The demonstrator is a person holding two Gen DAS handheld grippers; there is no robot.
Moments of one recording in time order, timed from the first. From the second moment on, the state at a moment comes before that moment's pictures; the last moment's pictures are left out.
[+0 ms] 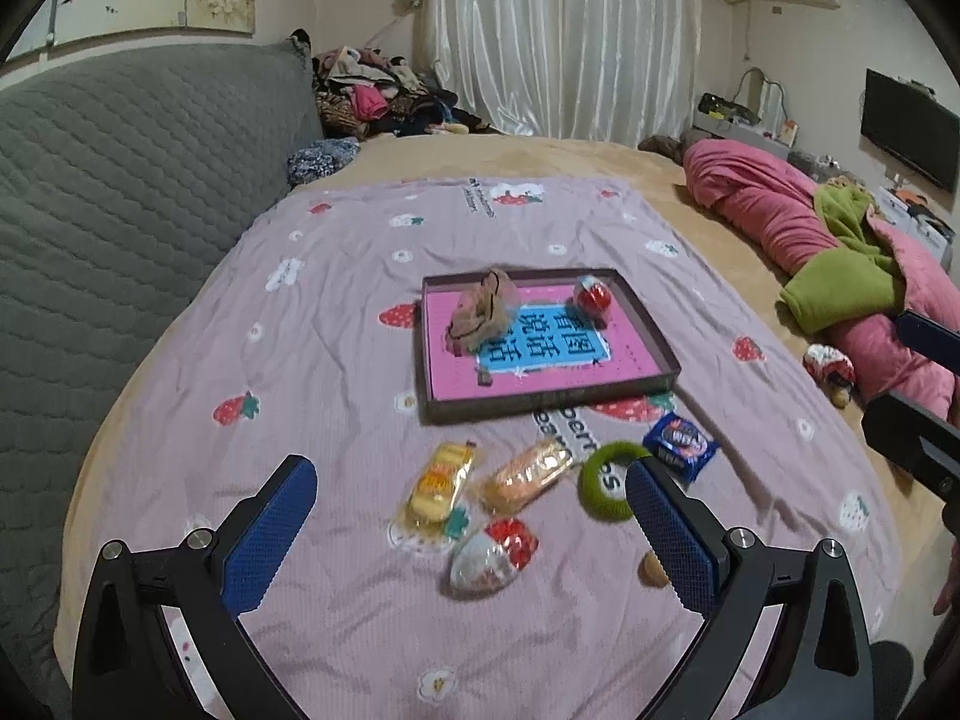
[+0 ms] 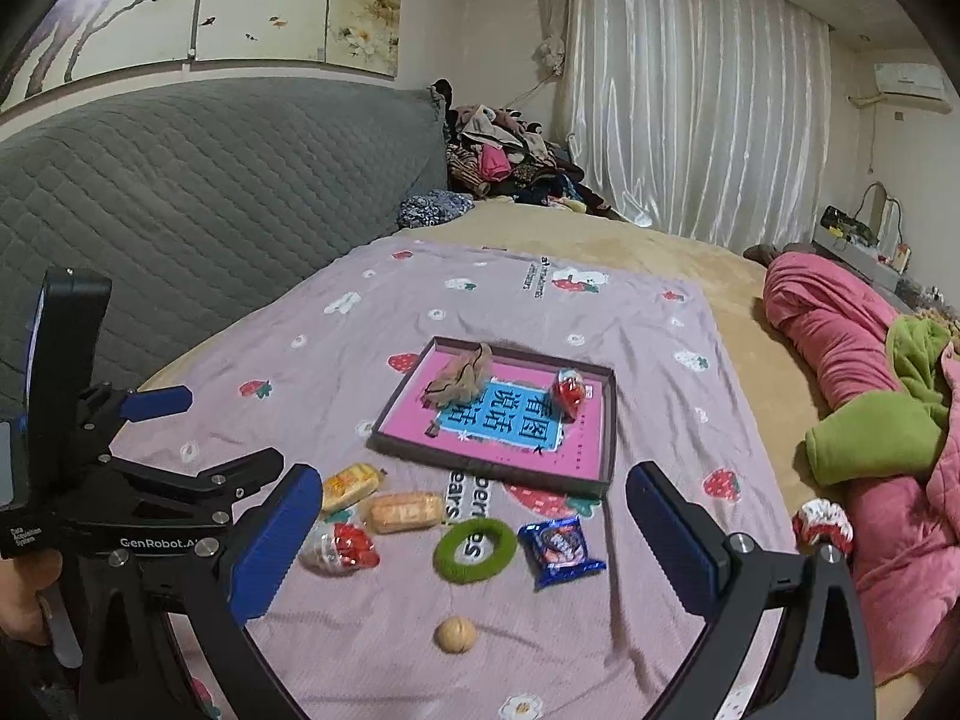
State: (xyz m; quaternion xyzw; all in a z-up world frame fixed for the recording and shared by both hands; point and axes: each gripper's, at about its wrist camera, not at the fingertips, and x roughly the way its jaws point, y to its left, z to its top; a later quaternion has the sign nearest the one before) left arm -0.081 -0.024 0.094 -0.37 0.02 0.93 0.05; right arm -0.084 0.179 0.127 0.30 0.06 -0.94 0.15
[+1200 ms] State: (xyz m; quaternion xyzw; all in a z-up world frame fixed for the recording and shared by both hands) left arm -0.041 -0.023 -0.025 -0.40 0.01 0.91 0.08; right arm -0.054 0.188 0.005 0.35 0.06 -0.92 0.15
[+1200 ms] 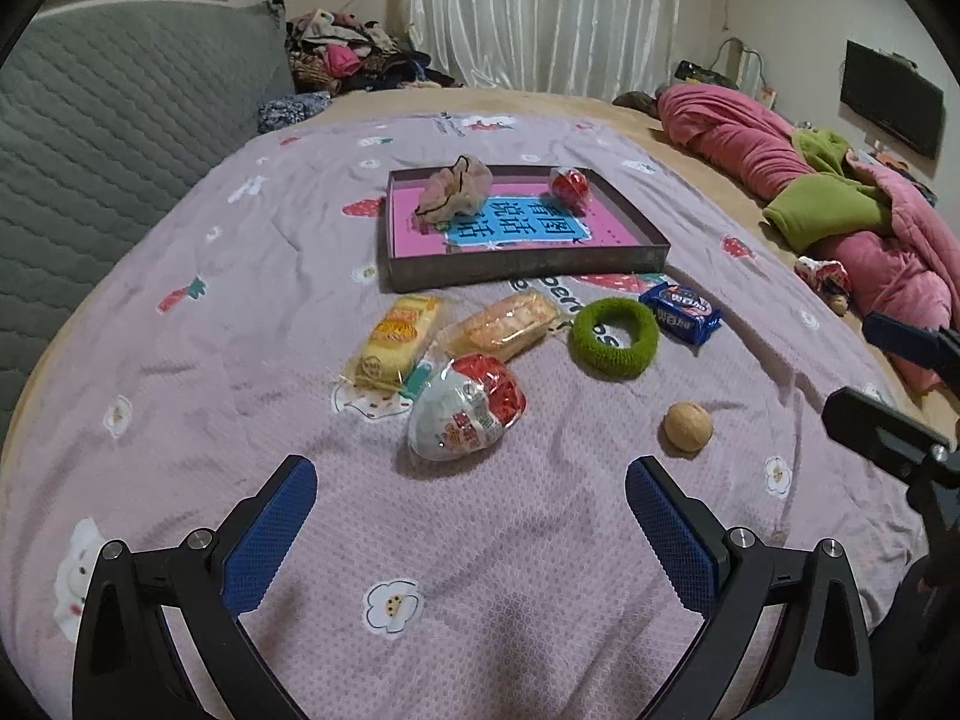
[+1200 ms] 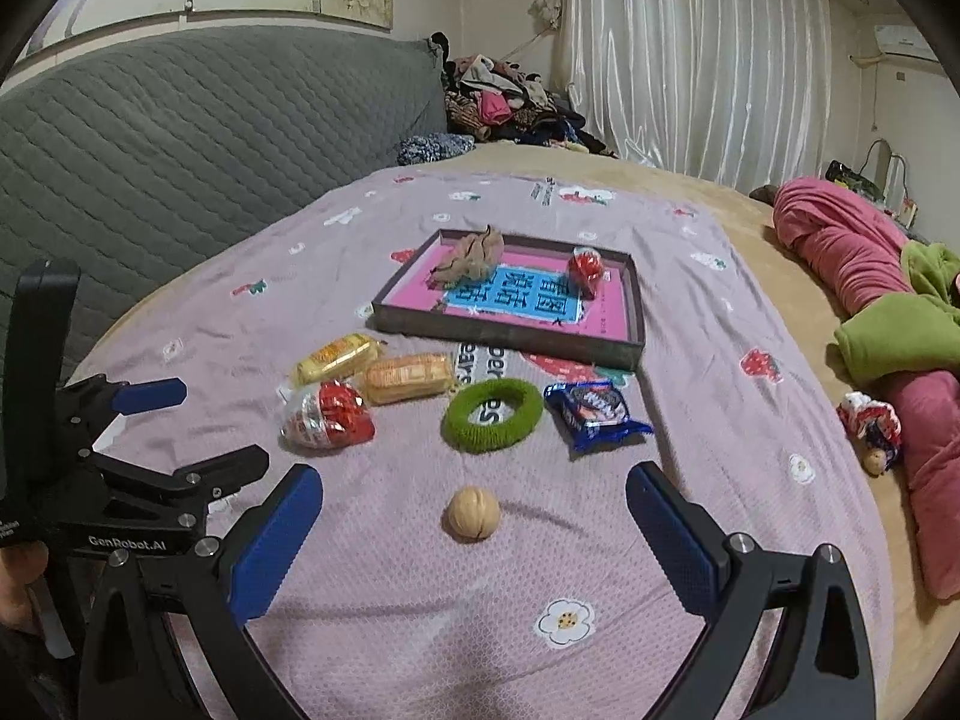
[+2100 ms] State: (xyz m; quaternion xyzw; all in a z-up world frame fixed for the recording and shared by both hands) left arm -0.080 -0.035 -0.076 -0.42 0.00 0.90 0.09; right arm -0.086 0.182 -0.069 0.40 0.07 -0.90 0.14
